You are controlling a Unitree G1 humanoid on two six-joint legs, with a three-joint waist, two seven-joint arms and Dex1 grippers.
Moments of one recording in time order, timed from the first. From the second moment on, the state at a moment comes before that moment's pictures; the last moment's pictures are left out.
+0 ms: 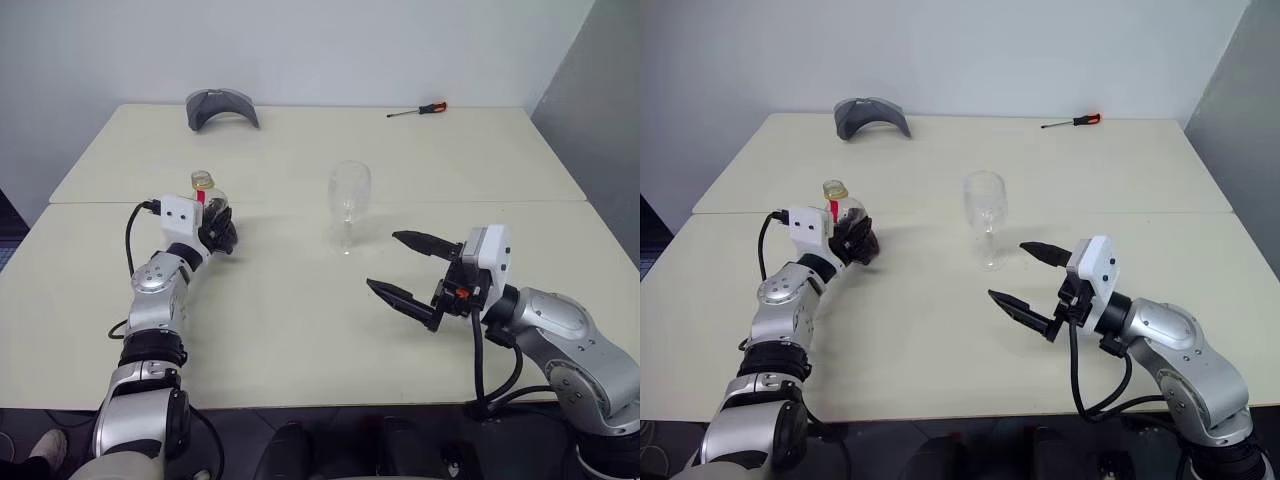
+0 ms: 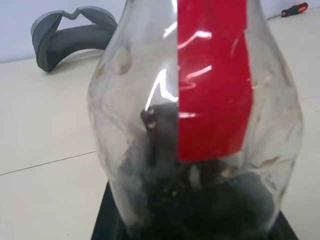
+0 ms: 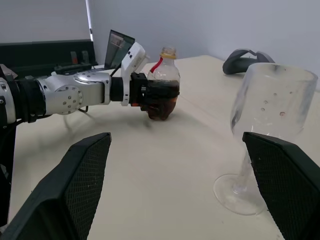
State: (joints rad) left arm -0.61 0.47 0.20 0.70 -0.16 -0.14 -0.52; right arm -0.19 -0.54 0.01 -0.65 0.59 0.53 0.65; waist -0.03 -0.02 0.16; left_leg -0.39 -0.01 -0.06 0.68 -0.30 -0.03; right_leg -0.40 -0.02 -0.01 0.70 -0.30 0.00
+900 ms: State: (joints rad) left arm -1.27 0.50 -0.15 1.20 0.19 -0.62 -0.76; right arm -0.65 -0.50 0.01 -0.21 0.49 0.58 0.63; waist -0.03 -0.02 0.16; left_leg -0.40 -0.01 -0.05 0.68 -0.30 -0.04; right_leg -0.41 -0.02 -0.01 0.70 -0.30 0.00
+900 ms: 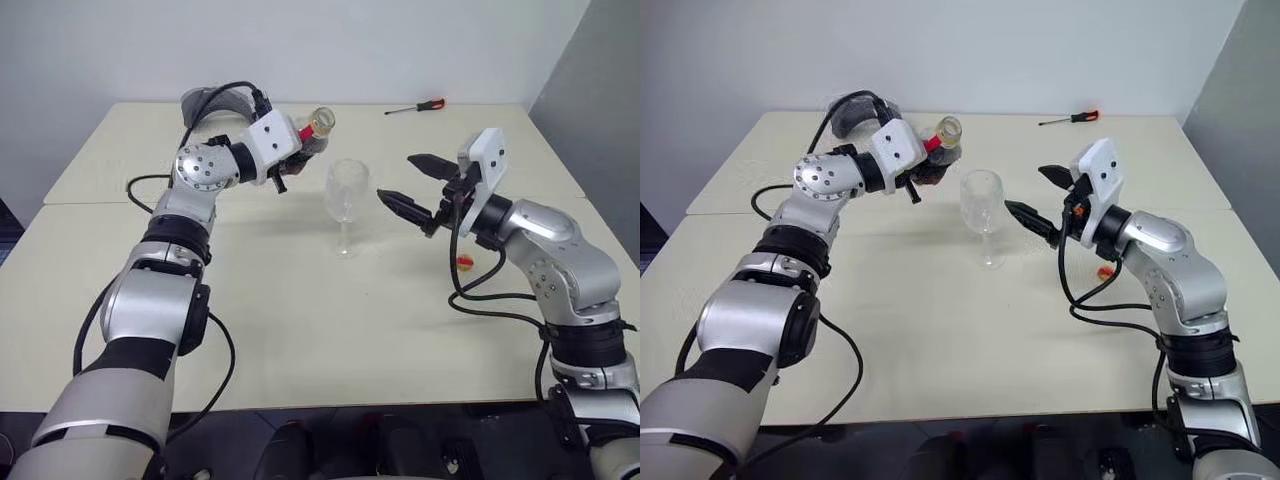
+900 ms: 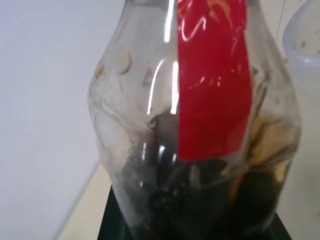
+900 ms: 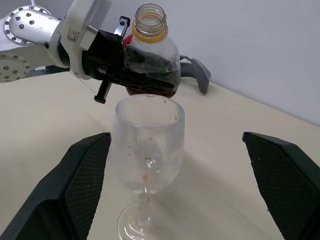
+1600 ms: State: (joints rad) left arm -1.36 0.57 -0.33 1.27 0.50 -0.82 -0.51; right arm -0.66 -0.41 0.04 -0.17 0.48 0.56 0.67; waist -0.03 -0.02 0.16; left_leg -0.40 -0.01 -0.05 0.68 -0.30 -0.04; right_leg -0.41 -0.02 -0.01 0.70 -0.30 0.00
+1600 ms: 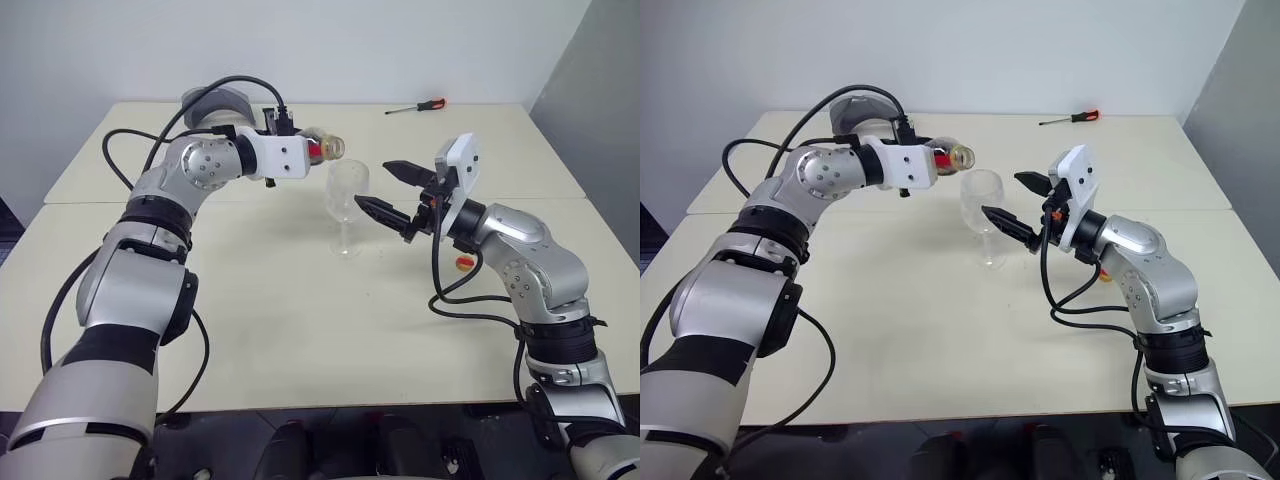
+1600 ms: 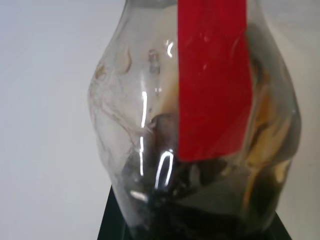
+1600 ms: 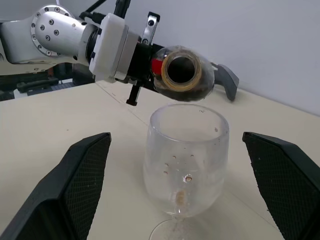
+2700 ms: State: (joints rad) left arm -1.46 0.61 -0.47 1.31 0.71 -0.86 -0.27; right arm -0.66 -0.39 0.04 -0.17 0.45 0.55 0.67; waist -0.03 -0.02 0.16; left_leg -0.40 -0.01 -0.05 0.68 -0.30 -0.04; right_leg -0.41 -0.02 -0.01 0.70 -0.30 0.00
